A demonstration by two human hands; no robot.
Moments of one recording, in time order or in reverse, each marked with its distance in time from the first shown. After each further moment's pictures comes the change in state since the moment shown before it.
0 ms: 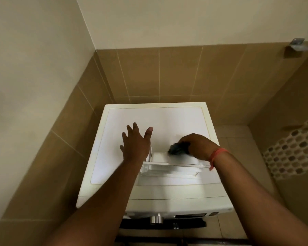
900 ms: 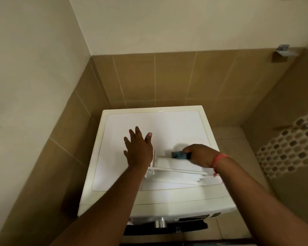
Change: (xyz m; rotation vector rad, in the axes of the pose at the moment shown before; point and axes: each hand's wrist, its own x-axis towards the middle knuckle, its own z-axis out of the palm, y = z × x) left_hand 0.000 -0.002 -0.002 -0.034 0.008 0.049; right_hand -0.003 0.002 0.014 -0.193 -0.105 0.072
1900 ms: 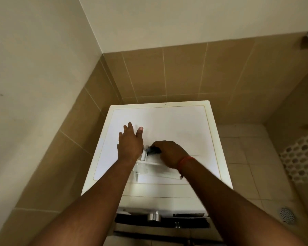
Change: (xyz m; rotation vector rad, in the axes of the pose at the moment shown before) left_hand -0.004 0.004 0.004 -0.001 0.081 -0.099; right_hand 0.020 -0.033 0.033 0.124 0.100 -0.297
